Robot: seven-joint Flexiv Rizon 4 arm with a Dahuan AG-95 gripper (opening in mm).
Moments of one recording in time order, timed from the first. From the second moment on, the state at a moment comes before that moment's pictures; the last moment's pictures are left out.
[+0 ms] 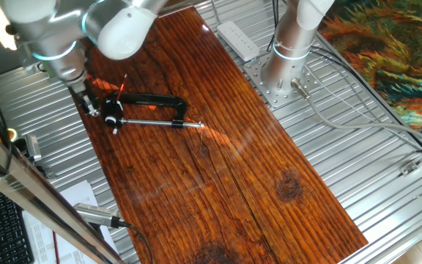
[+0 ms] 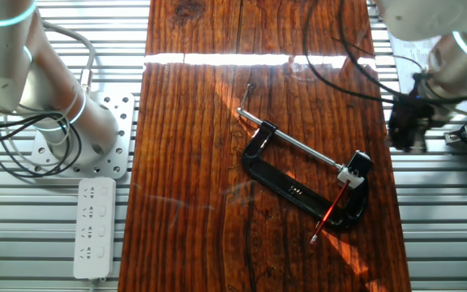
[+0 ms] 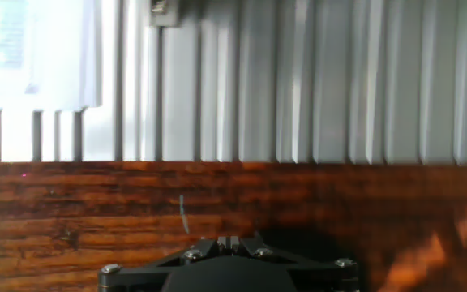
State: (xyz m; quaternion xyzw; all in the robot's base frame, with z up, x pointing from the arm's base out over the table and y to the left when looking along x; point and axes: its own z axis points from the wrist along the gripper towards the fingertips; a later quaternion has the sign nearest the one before) arm 0.656 -0.075 0.136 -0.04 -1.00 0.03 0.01
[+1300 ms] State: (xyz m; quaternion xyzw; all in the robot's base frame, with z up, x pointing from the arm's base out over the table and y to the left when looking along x) arm 0.607 -0.074 0.140 -0.03 -1.00 0.01 0.03
